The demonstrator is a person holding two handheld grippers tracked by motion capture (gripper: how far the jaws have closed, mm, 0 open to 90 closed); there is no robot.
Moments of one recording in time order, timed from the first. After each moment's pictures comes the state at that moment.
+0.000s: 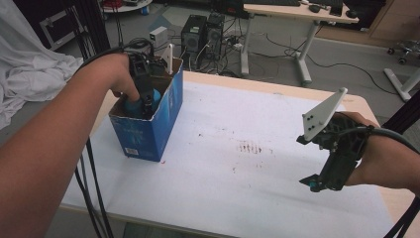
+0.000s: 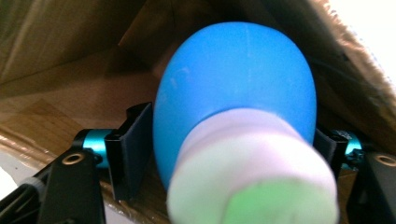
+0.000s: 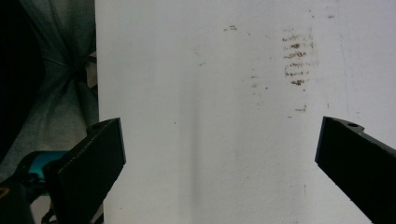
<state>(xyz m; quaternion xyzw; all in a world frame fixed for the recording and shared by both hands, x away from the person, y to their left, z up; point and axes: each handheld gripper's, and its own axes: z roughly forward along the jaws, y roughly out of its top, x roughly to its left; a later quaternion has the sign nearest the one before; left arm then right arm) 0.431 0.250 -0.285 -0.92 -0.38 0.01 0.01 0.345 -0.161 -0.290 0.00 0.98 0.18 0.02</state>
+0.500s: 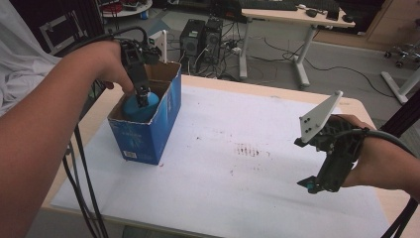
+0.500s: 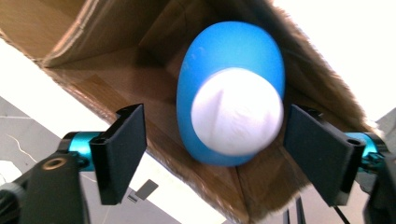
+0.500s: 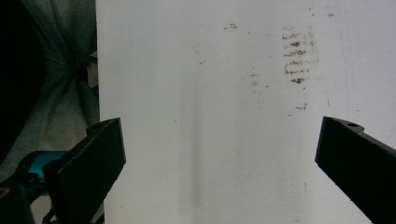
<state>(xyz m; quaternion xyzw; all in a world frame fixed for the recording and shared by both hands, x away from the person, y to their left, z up) 0.424 0.252 -0.246 -0.92 -0.39 -0.01 0.00 0.346 -0.164 -0.290 0.00 0.98 0.18 0.02</state>
